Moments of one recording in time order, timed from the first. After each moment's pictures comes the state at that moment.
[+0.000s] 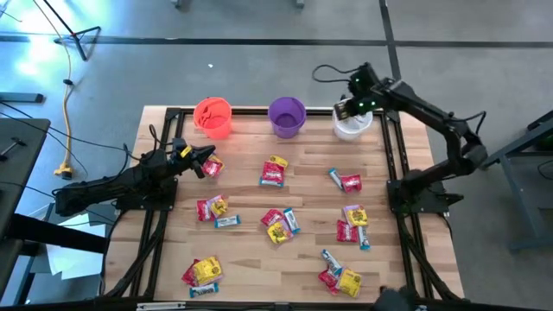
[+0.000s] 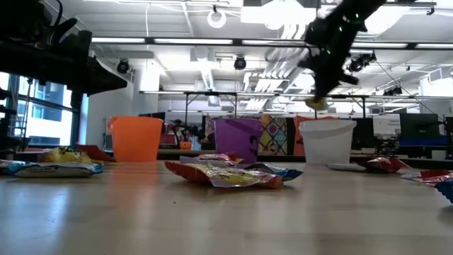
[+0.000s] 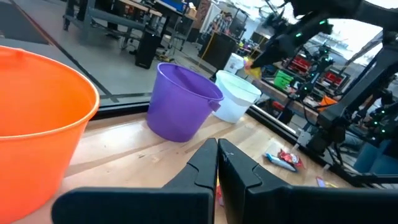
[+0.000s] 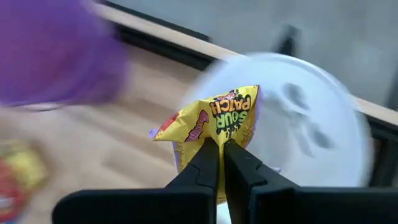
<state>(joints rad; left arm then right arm) 0.31 0.12 0.01 0.05 -0.28 -0.44 -0.89 1.42 1.22 -0.85 0.02 0.29</state>
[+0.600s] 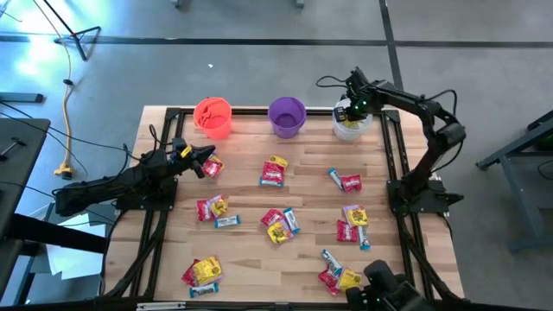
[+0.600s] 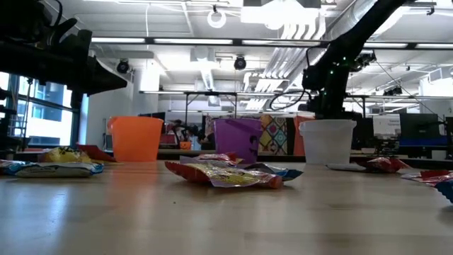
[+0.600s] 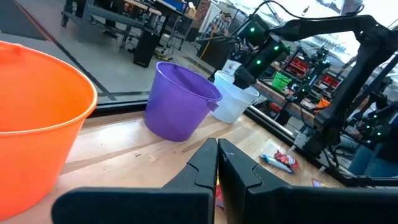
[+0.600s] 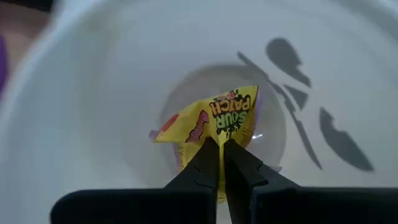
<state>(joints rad) 0.31 0.12 0.01 0.05 -0.27 -0.47 -1.01 1.70 1.16 -0.76 -0.03 0.31</state>
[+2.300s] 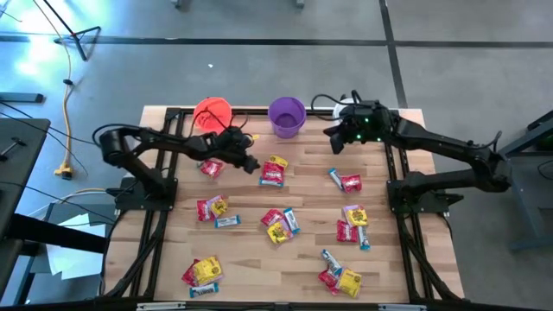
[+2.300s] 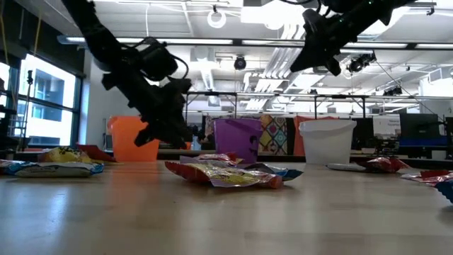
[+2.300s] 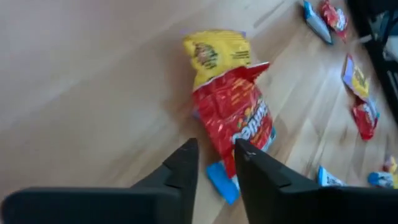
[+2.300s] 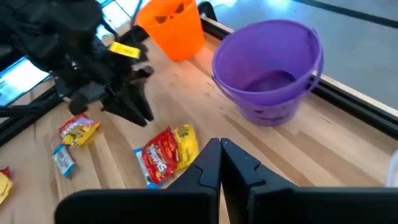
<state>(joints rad) 0.42 1.59 0.65 0.15 0.30 -0.62 -0.48 1.08 0.87 -0.34 -0.08 0.34</state>
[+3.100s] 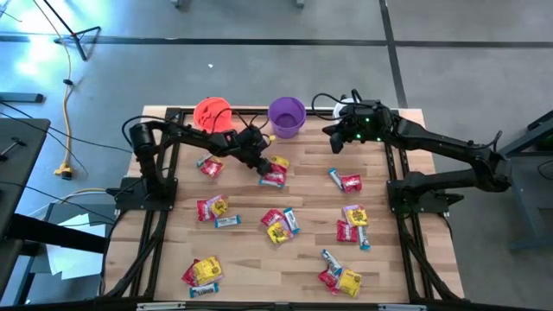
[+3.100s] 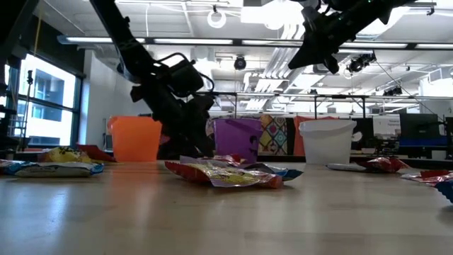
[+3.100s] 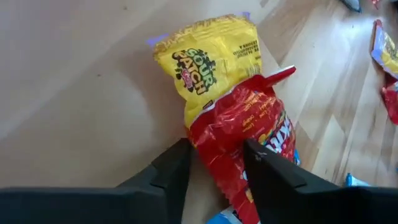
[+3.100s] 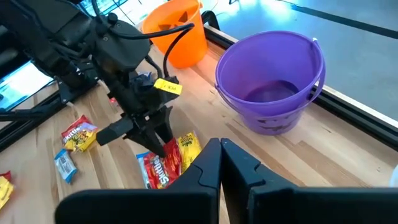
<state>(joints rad) 0.41 1.85 0.87 0.07 0.37 -0.51 -0.48 1.08 0.88 -0.32 -0.07 0.33</state>
